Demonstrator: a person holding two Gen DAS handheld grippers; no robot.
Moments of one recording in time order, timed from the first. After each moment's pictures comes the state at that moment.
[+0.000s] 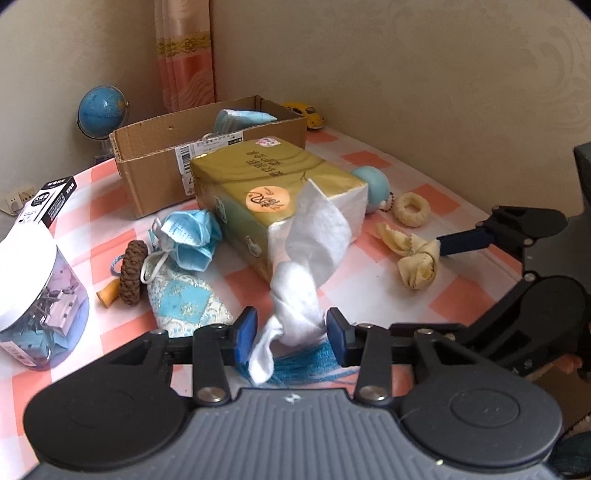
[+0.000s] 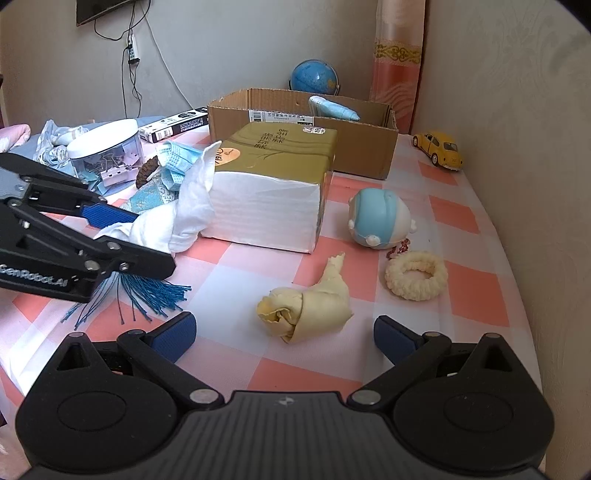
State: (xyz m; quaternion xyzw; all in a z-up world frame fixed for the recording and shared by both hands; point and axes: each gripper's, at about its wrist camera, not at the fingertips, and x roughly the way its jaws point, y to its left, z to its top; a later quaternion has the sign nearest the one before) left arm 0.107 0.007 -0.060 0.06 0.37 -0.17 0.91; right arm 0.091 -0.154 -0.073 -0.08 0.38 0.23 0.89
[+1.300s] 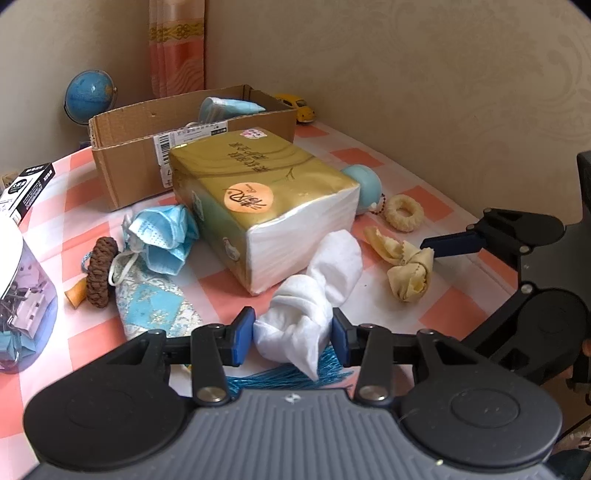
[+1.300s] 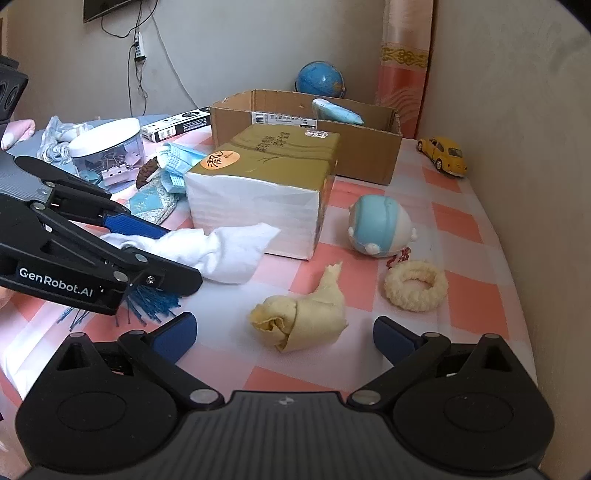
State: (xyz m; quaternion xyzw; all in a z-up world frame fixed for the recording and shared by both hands) left arm 0.122 0.000 -0.065 0.03 0.39 -0.19 0.90; right arm 0.096 -0.156 -0.072 -0.09 0.37 0.23 0.89
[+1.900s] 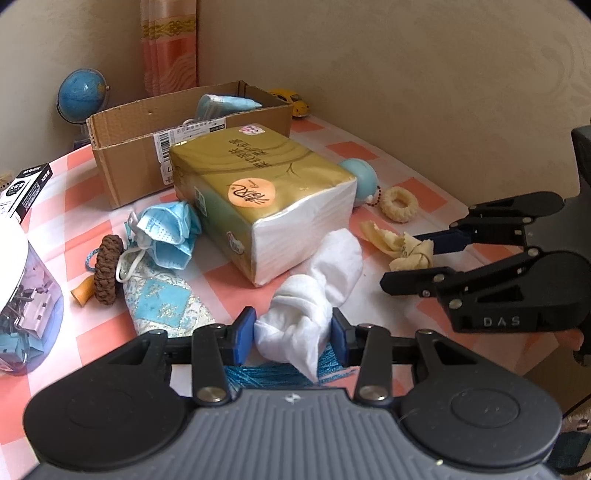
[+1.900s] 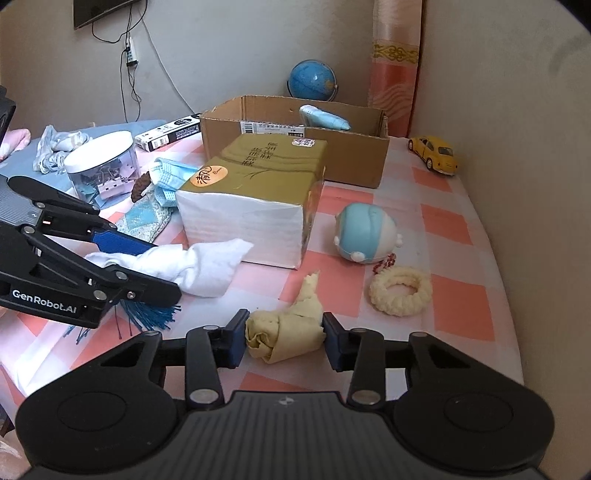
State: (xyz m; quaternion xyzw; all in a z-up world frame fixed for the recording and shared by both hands) left arm 0.117 0.004 -0.059 0.04 0.39 -0.20 0.90; right arm 0.099 -0.164 -0.058 -0.08 0.38 0.23 0.89
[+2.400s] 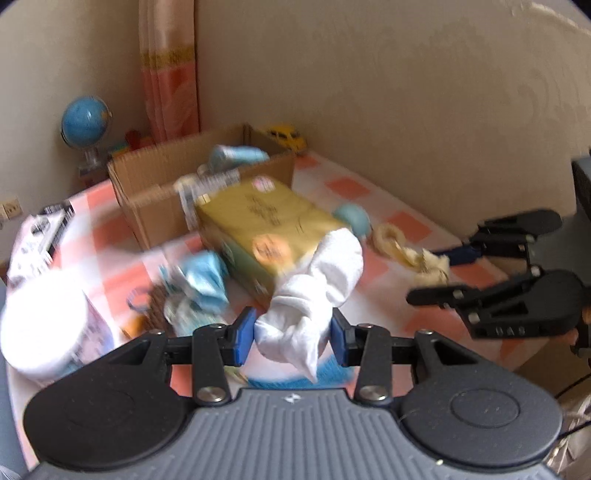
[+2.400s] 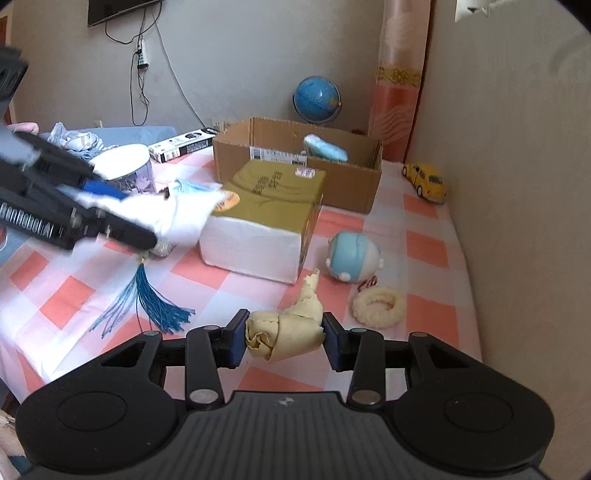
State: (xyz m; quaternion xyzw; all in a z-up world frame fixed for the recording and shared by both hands) left arm 0.108 0.026 0.001 0.06 0.37 -0.21 0.91; right arm 0.077 -0.172 -0.021 -0.10 0.36 0.23 0.90
